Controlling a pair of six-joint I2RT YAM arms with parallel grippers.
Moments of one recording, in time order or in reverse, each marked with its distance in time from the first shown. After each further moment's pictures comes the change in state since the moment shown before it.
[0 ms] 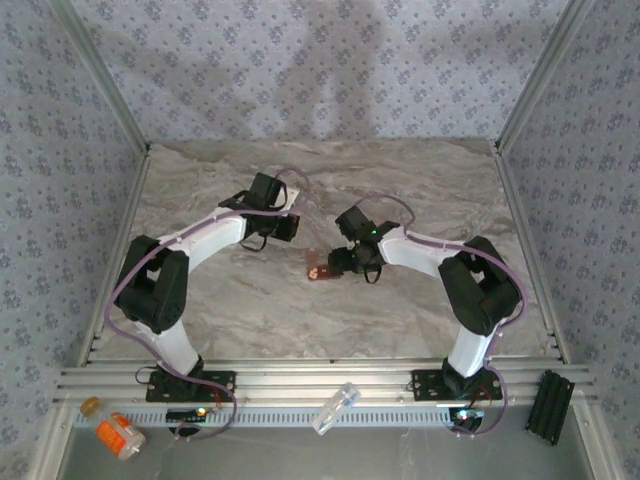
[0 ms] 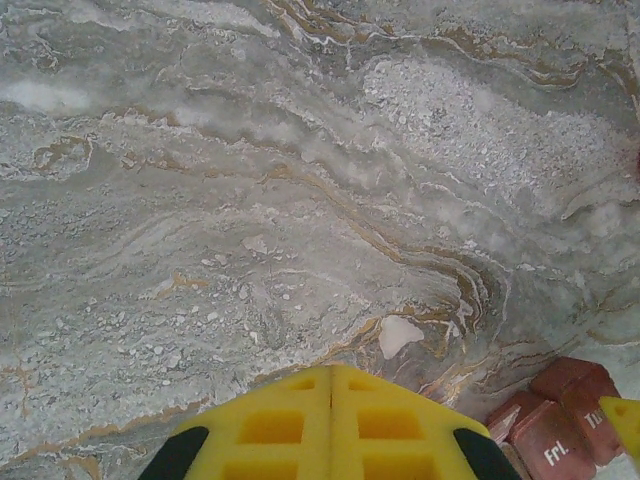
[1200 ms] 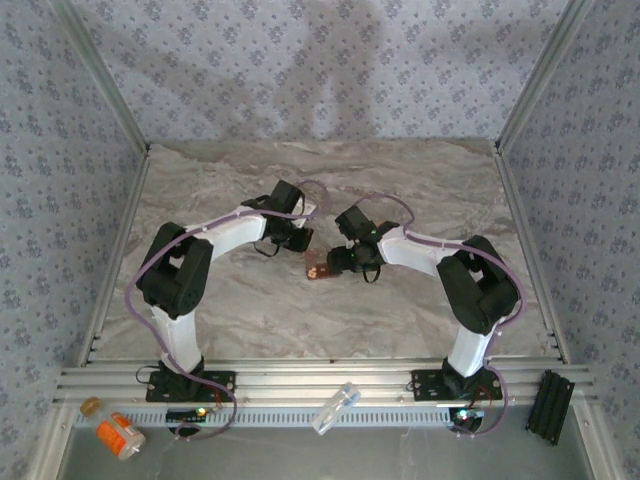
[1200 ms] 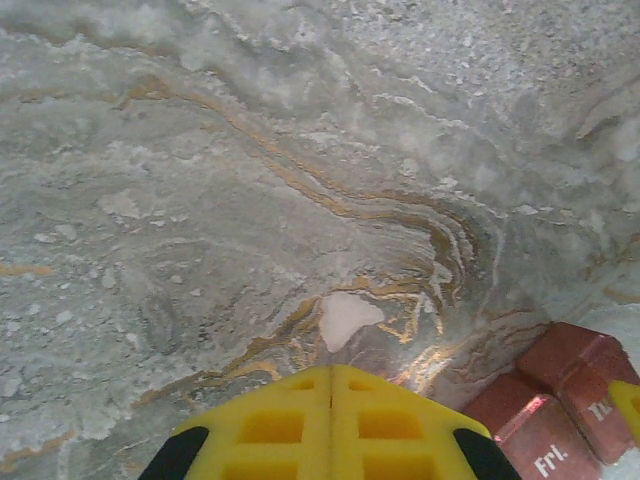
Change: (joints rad) left arm -0.070 0.145 0.072 -0.077 0.035 0.016; right arm -0.004 0.010 -0.001 0.031 -0.012 0.006
